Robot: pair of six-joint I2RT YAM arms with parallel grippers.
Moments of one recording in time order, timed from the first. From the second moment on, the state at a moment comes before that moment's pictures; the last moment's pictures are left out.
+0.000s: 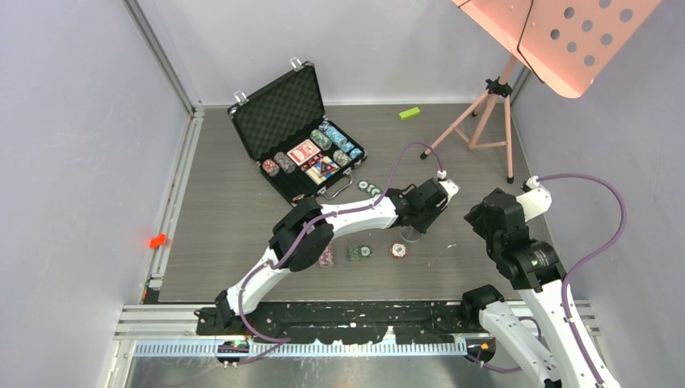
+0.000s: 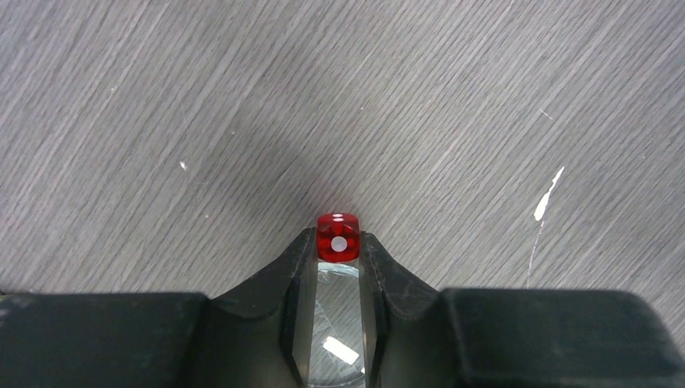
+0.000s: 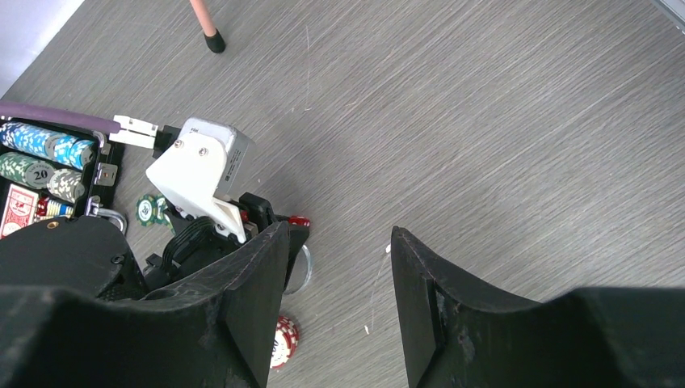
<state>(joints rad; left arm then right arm) -1.11 2.35 1.92 -0.40 -0.09 -0.18 0.30 0.59 0.83 -0.92 0.56 0.84</state>
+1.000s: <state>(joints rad) -0.83 2.07 1.79 -0.47 -0.57 -0.52 0.30 0.59 0.83 -0.92 0.56 0.84</state>
